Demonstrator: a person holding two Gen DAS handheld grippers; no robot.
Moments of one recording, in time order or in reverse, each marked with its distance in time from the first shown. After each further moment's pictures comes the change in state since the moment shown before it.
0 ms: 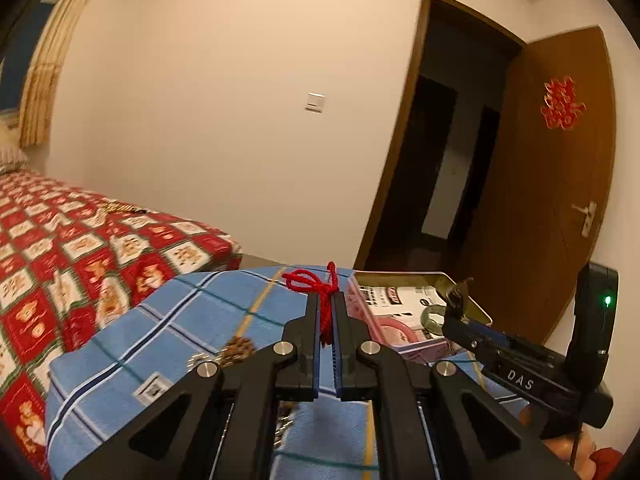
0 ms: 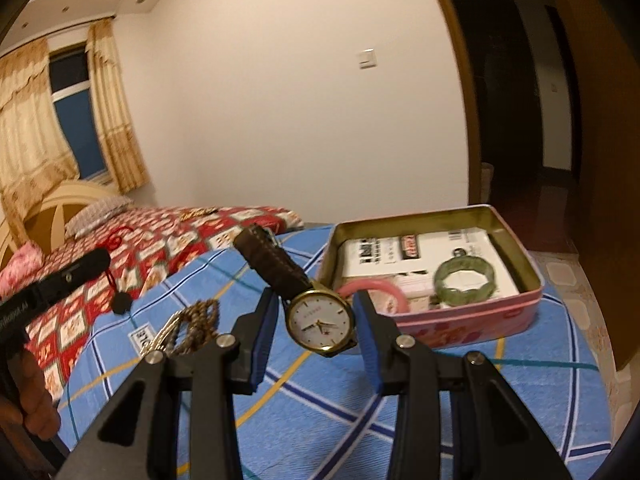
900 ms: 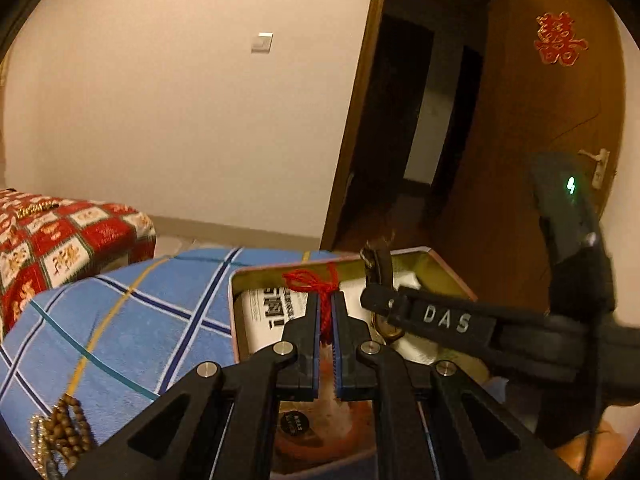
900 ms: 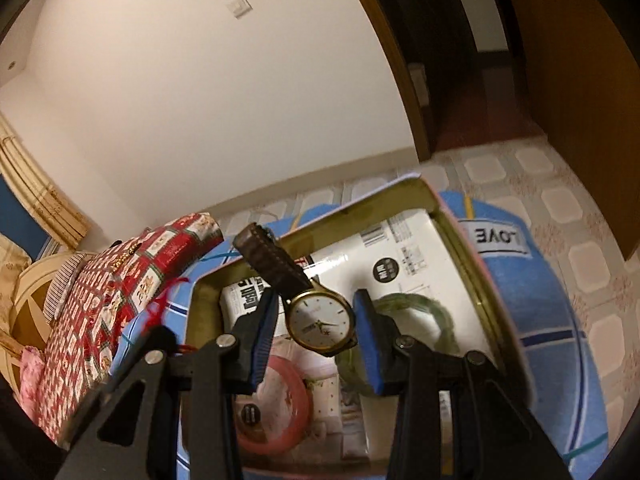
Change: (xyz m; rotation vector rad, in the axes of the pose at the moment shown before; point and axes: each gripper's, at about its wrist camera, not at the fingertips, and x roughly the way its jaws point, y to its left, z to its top) left arm 0.170 -0.094 0.001 0.082 0.196 -0.042; right arm 0.098 -0.106 0.053 0.385 0.251 -0.106
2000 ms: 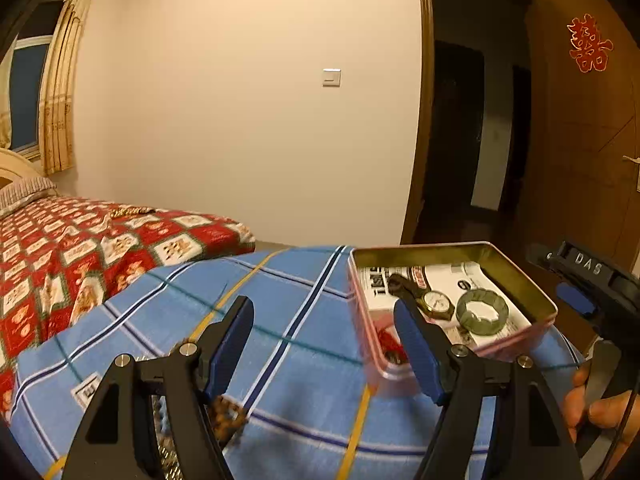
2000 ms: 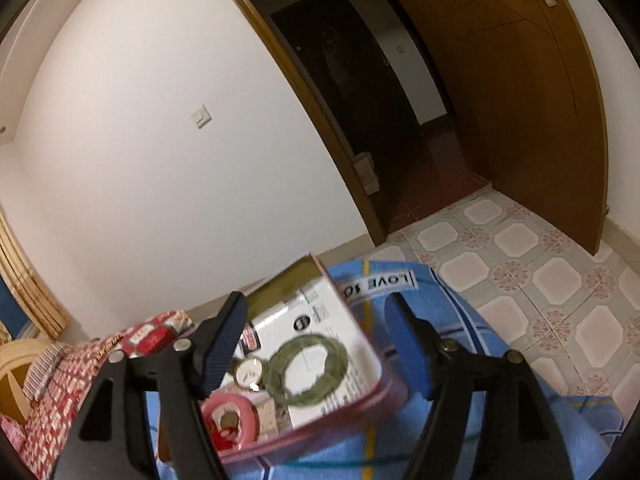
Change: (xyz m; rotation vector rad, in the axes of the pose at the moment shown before) left arm -0.085 0.021 -0.048 -0.021 -0.139 0.269; right arm -0.085 -0.038 -0.038 0.124 -0.416 -0.123
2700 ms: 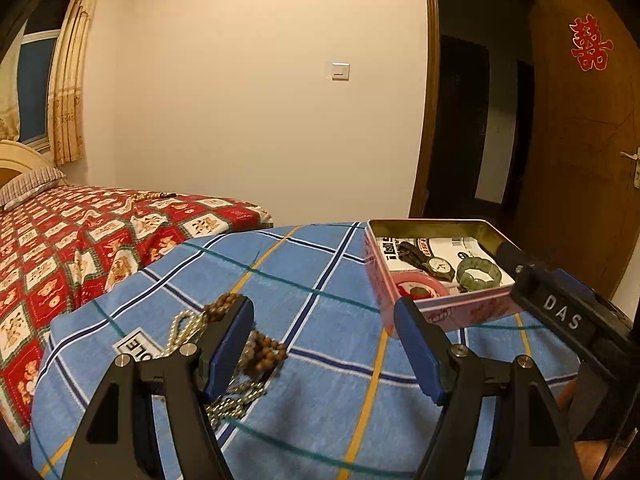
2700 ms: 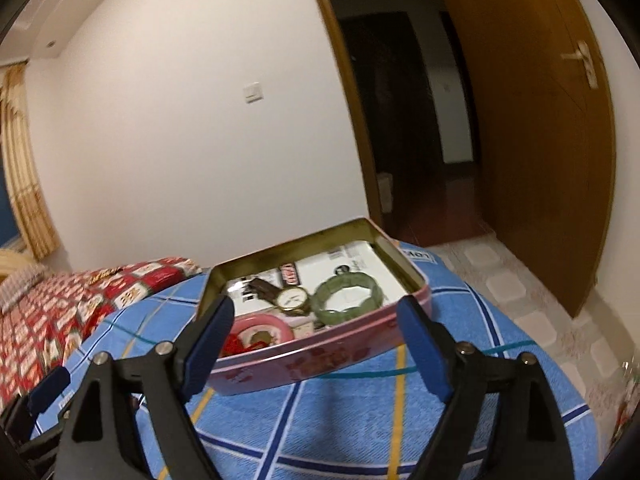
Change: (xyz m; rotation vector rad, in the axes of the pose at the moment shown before) left arm -0.045 0.022 -0.023 -0.003 0.031 0.021; right arm -0.051 0.055 -0.056 -0.296 -0.037 0.003
